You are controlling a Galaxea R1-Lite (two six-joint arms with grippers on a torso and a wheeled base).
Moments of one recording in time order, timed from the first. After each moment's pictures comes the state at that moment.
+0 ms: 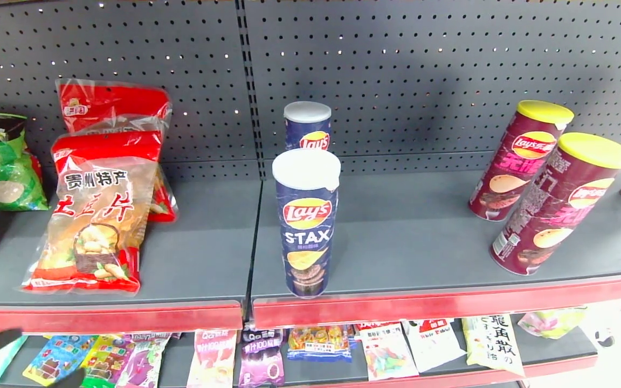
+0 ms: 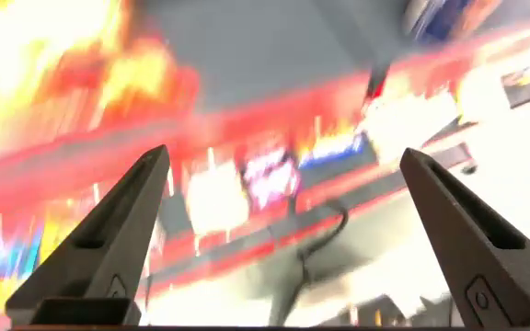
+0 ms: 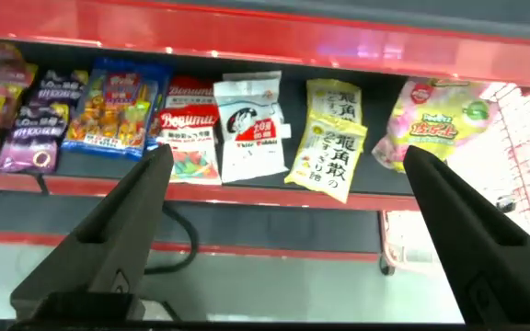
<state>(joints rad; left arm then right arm) -0.36 0.64 -0.45 0.23 0.00 -0.07 0.00 0.19 -0.26 0.33 0.02 -0.12</state>
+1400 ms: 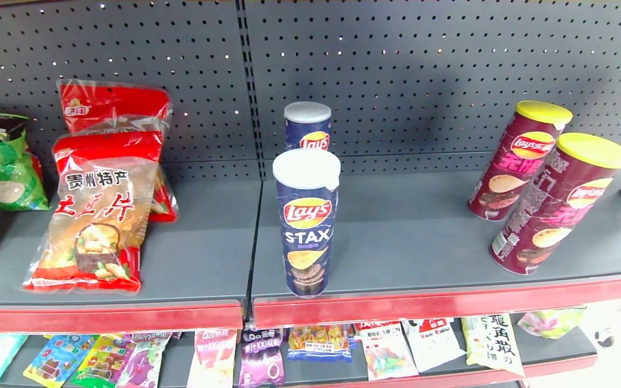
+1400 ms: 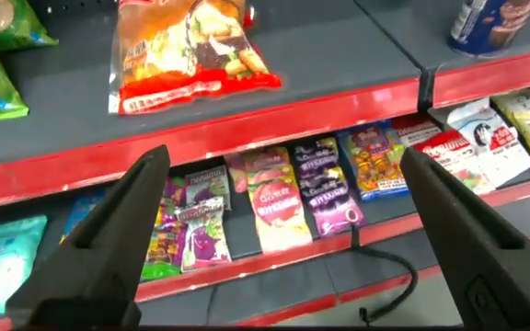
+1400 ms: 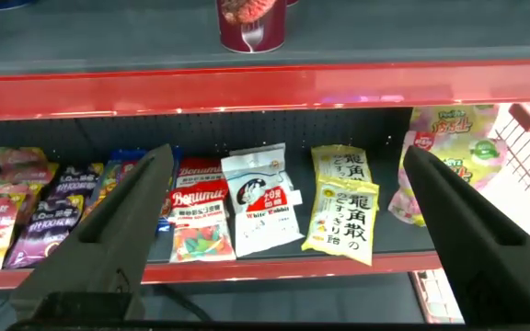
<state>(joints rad) -0.30 0.15 -0.44 0.42 0.11 0.06 0.00 0.00 0.00 0.00 0.01 0.00</state>
